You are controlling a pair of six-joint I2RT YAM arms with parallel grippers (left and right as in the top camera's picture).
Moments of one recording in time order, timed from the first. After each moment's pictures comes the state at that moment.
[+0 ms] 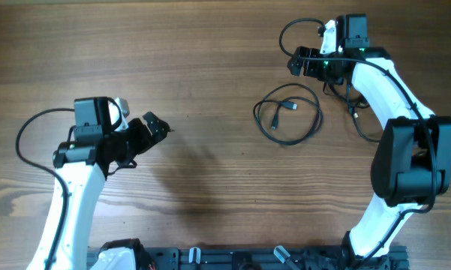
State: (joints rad) left arm 0.09 1.22 0.81 -0.70 0.40 -0.50; right arm 0.04 1.99 1.47 -0.54 -0.30 0.22
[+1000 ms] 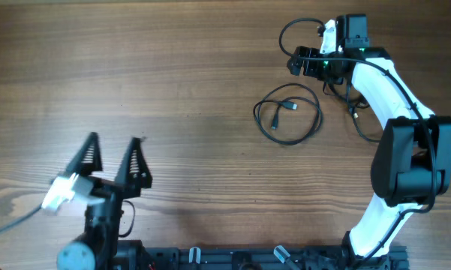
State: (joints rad) left arm -0.01 0.01 0.26 0.14 0.10 -0.50; right arm 0.04 1.99 1.47 -0.53 -0.31 0.22
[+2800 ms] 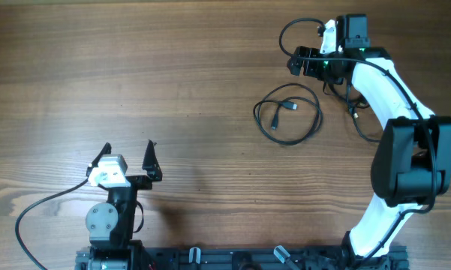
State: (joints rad) left arm -0.01 0.01 0.01 -0.07 0.00 -0.15; right arm 0.05 1.99 1.47 -0.53 -0.31 0.22
